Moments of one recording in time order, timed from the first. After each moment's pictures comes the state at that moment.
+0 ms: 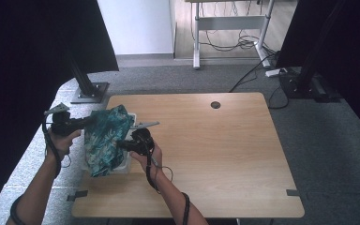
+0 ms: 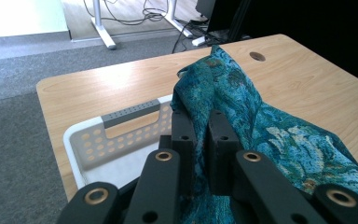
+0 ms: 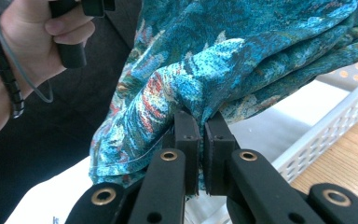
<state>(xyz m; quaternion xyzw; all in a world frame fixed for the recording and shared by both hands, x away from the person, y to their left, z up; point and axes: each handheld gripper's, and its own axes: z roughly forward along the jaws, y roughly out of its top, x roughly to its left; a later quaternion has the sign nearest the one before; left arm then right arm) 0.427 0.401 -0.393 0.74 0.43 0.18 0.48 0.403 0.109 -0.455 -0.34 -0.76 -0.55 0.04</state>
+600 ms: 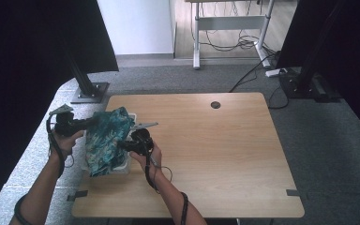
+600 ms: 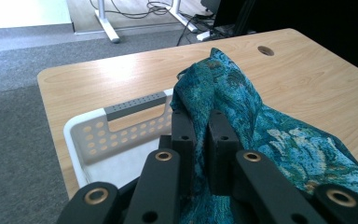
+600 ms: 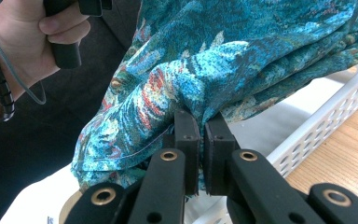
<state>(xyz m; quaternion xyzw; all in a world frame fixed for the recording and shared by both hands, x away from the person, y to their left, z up) 0.435 0.399 -0.404 0.74 0.44 0.18 0.47 0.408 0.113 -0.464 -0.35 -0.77 -0.54 0.03</state>
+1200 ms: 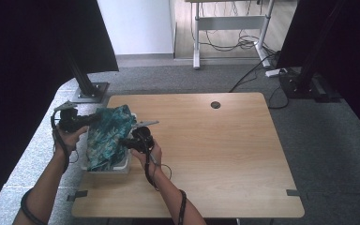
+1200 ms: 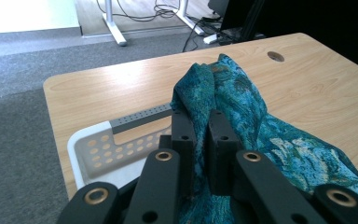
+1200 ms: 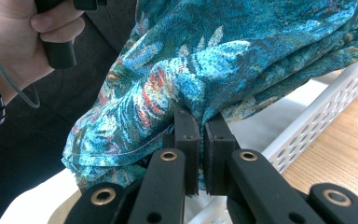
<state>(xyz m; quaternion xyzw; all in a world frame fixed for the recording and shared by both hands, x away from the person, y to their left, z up) 0.450 0.391 -0.404 0.74 0.45 0.19 0.47 0.418 0.114 -0.468 -0.36 -0.76 -0.54 0.03</state>
